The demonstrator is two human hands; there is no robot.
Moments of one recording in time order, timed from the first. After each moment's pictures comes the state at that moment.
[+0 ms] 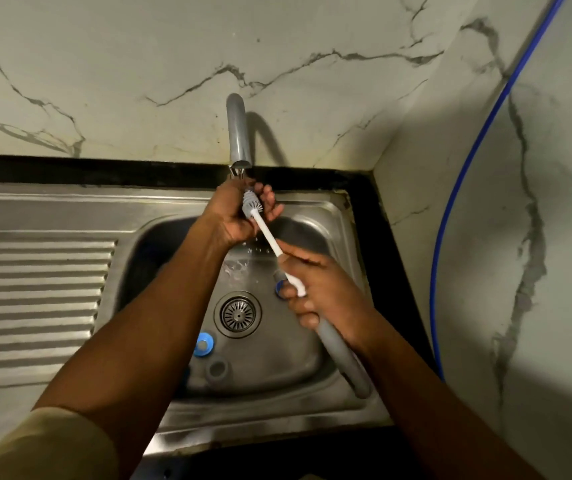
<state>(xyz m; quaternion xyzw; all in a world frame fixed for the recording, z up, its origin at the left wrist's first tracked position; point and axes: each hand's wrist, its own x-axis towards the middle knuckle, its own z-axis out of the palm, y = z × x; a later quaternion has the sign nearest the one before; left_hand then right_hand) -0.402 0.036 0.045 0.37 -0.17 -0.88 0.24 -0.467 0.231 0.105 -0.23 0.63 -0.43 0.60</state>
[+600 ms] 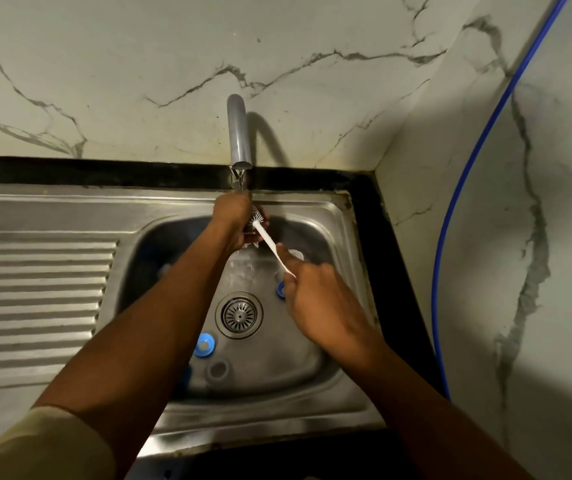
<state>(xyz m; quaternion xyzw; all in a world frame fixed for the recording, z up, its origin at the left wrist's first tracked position) -0.405 0.038 0.030 0.52 -0.39 -0.73 0.22 -0.459 0.234 0.086 -0.53 0.81 -0.15 0.20</state>
